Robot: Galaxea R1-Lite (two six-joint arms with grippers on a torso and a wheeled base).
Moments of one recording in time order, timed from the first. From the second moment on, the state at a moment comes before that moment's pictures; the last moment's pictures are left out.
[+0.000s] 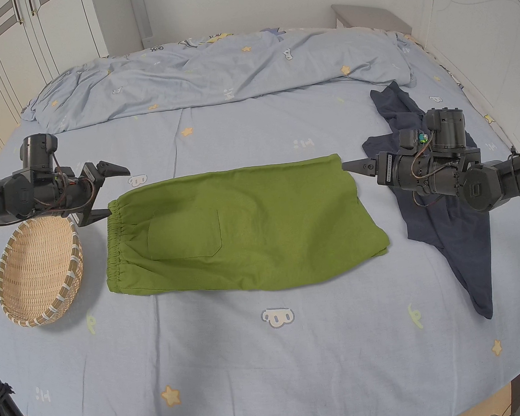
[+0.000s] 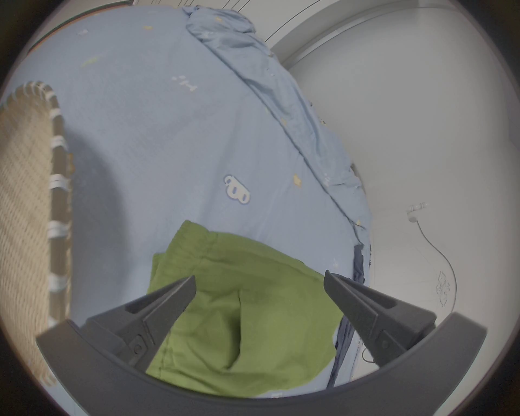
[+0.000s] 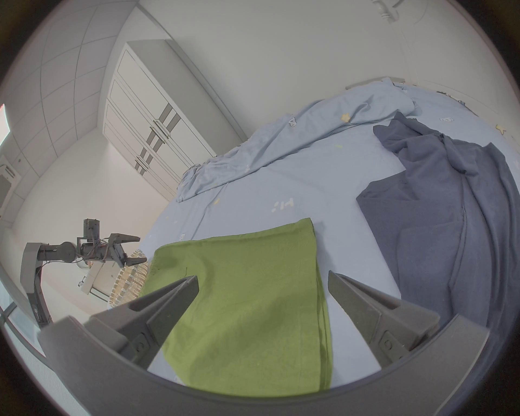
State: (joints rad) left arm 0.10 2.00 -1.56 0.04 -0.49 -0.73; right arm 0.24 2.02 -1.35 -0.34 0.35 0.24
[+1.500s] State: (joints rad) left arm 0.15 2.01 -1.14 -0.22 -0.57 -0.49; right arm 0.22 1.96 -1.31 -0.26 0.40 0.29
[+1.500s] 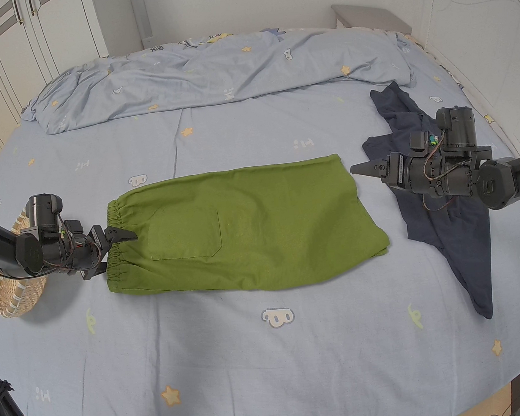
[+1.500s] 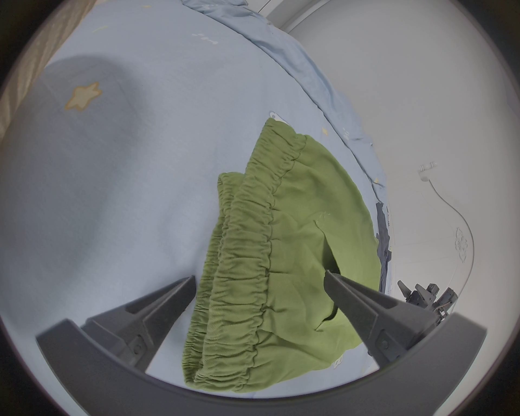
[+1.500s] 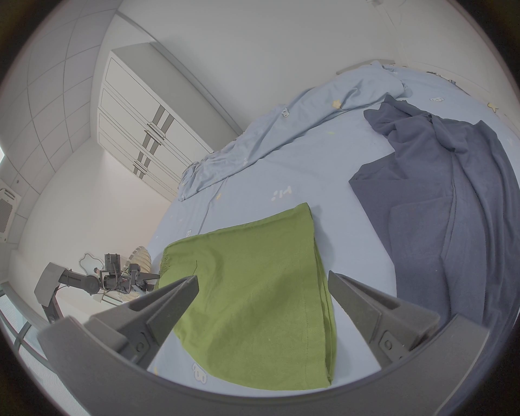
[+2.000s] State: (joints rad) left arm 0.18 2.08 -1.14 -0.33 -0.66 -0.60; right arm 0.22 1.97 -1.31 -0.27 0.40 0.29
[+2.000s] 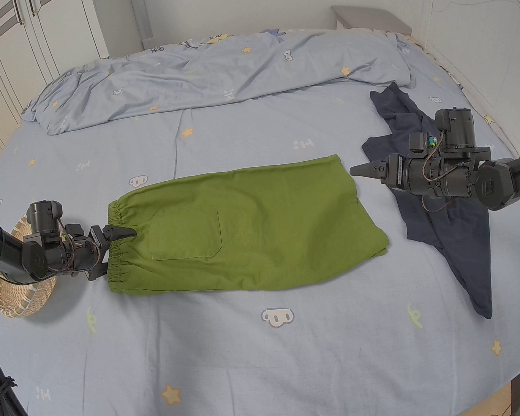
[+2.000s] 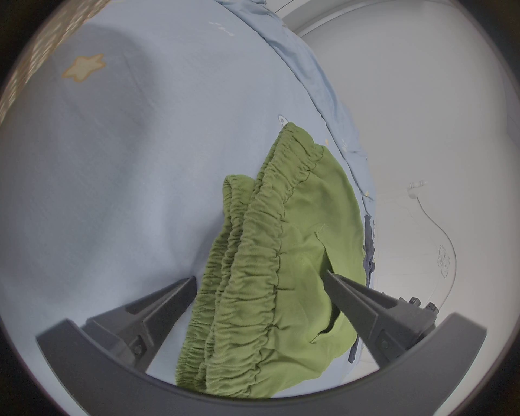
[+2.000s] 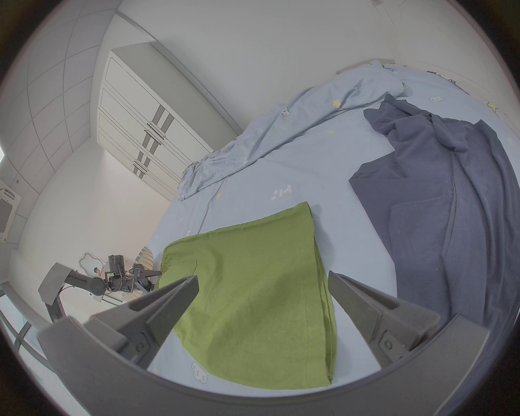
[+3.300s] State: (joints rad) left arm 0.19 1.96 -1.11 -0.36 -0.73 -0.68; right arm 0.17 2.01 -1.42 -0.14 0.50 0.40
